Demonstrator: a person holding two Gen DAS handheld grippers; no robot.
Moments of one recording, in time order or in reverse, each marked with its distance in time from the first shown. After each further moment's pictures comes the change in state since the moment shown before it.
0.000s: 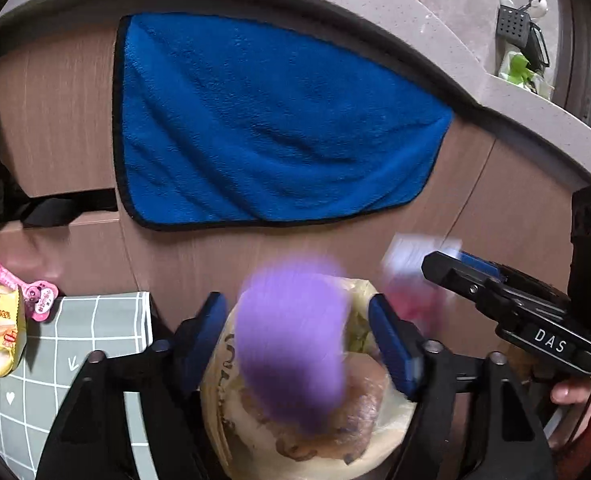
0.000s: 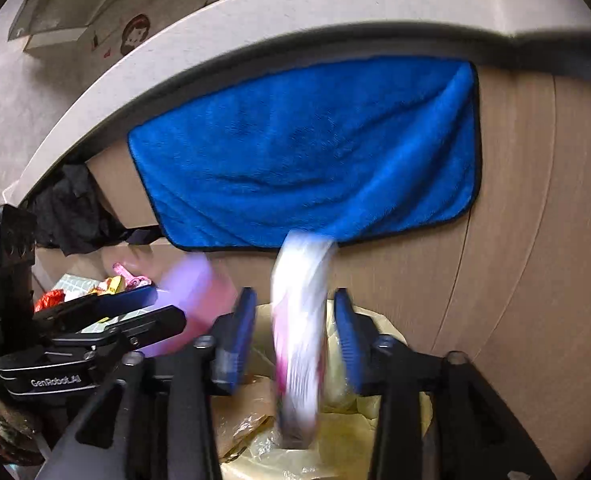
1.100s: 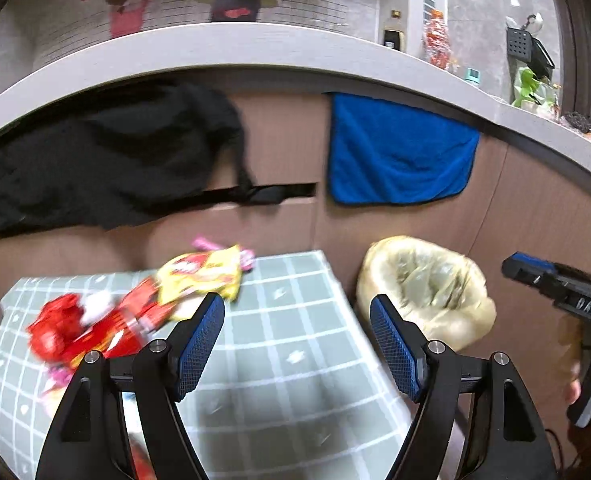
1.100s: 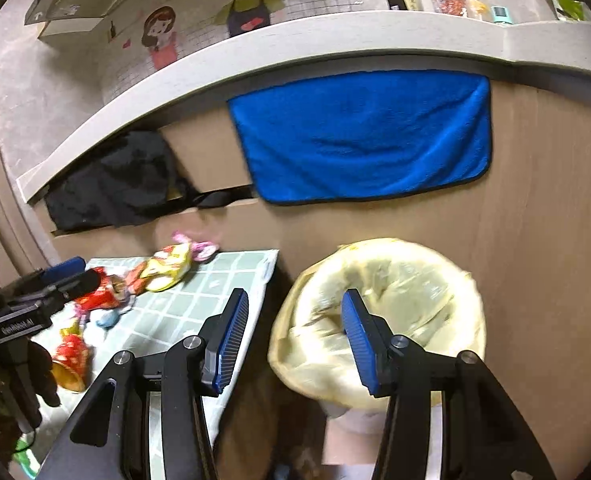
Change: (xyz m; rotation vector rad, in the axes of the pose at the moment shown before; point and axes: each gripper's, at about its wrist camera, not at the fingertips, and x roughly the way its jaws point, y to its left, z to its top) left arm -0.210 0.113 -0.065 0.048 -0.066 0.217; right arm -0.077 0.139 -0.060 0.009 0.020 -0.025
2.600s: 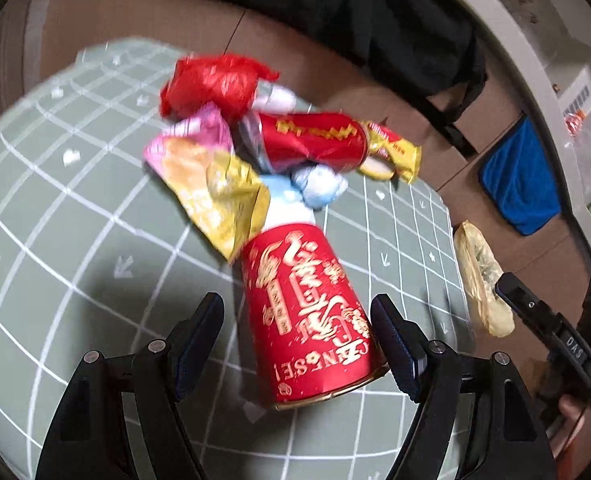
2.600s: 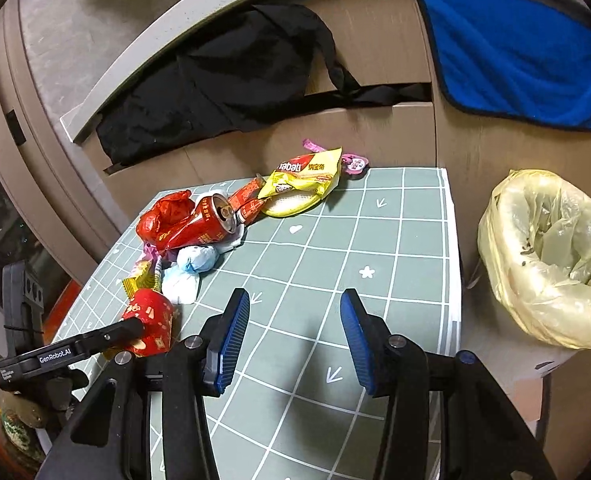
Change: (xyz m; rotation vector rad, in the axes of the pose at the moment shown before) left arm -0.028 0.175 -0.143 -0.616 0.256 0.006; right arm 0.084 0.158 -0.061 -0.037 0.205 0.201
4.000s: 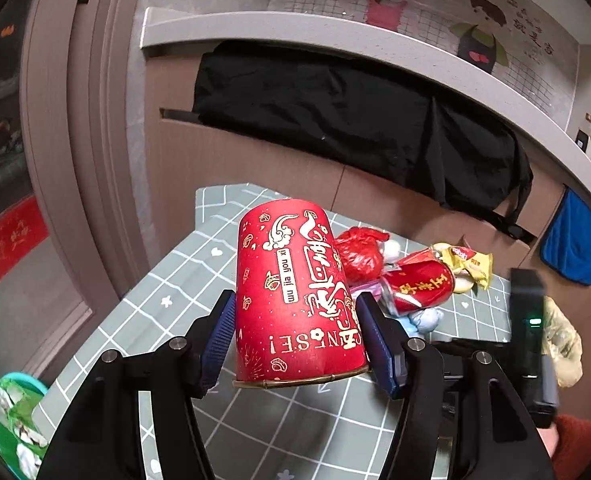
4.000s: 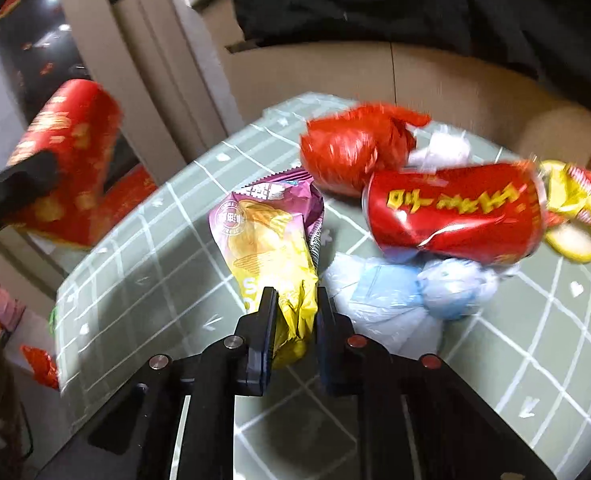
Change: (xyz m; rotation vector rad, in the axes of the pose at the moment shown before) left arm -0.130 0.031 0.041 0.118 -0.399 0.352; right arm 0.141 0.179 0.002 -0.405 0.245 0.318
